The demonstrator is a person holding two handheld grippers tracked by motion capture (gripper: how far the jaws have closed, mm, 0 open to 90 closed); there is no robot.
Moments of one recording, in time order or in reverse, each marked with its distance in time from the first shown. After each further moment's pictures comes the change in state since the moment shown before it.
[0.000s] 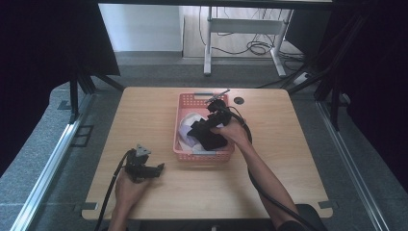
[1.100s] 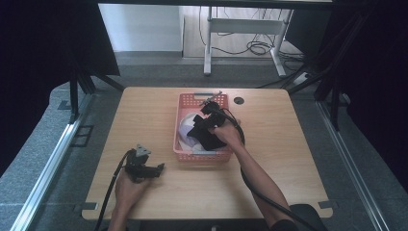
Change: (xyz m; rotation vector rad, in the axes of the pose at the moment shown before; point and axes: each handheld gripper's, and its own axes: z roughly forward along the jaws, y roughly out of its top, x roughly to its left) left arm 0.000 0.000 0.000 0.005 0.000 0.005; right arm 0.007 0.003 0.013 0.022 -0.047 -0.023
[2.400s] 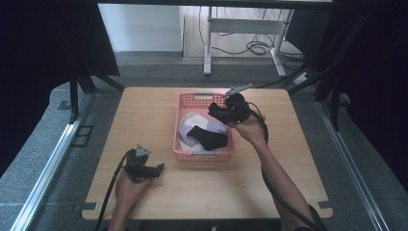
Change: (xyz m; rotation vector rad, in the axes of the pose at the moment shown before) left arm 0.000 0.000 0.000 -0.005 -0.001 -0.007; right arm -0.012 -0.018 -0.098 -0.208 -0.043 -0.037
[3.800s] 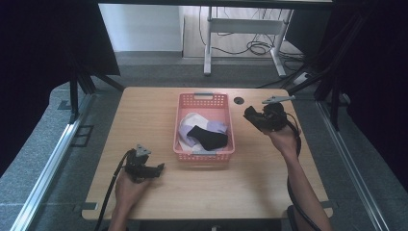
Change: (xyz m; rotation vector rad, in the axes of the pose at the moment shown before) left arm 0.000 0.000 0.000 -0.002 0.001 -0.001; right arm -0.058 -0.073 -0.062 -0.037 -0.173 0.141
